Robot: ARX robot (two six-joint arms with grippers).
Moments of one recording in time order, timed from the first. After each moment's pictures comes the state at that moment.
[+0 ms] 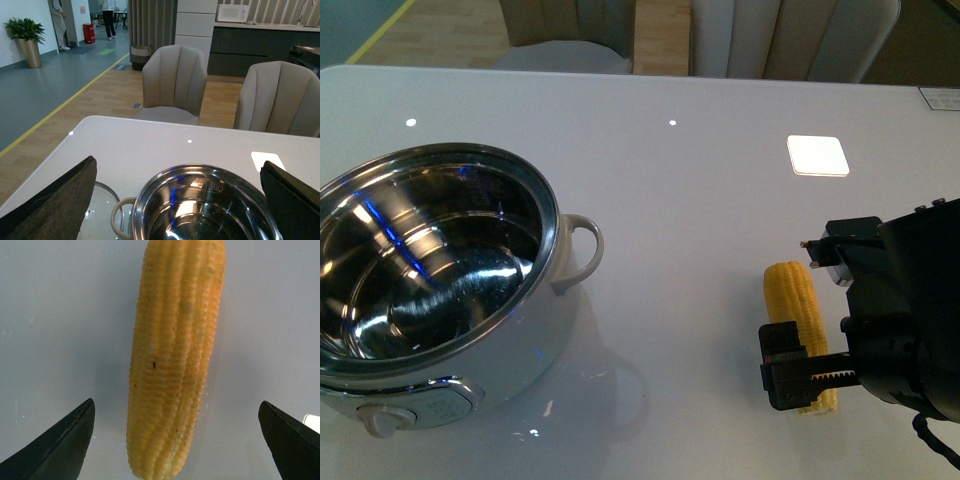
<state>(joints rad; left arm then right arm) 0.00 0.01 0.01 0.00 0.00 -0.01 0.39 2.06 0.53 0.52 0.16 0.17</state>
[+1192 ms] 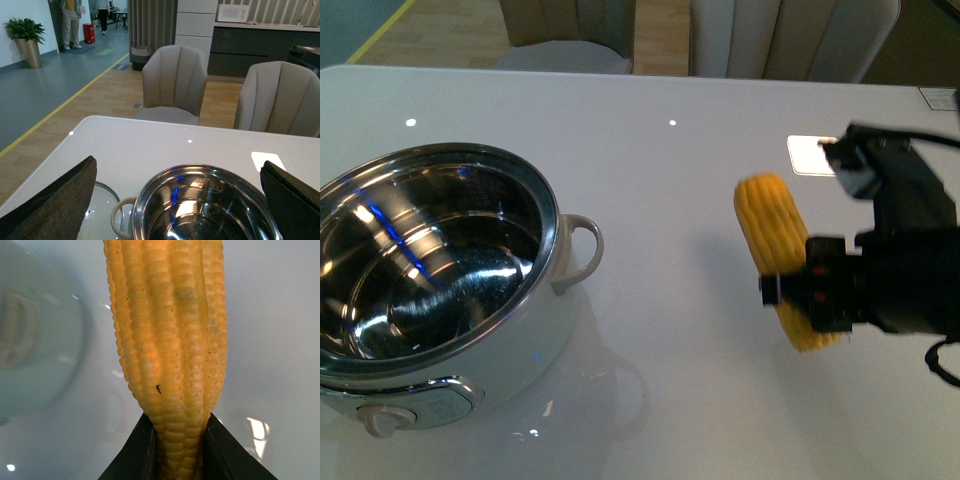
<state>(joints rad) 0.00 0.01 0.01 0.00 0.00 -0.01 0.39 1.71 0.61 0.29 -0.10 0.30</state>
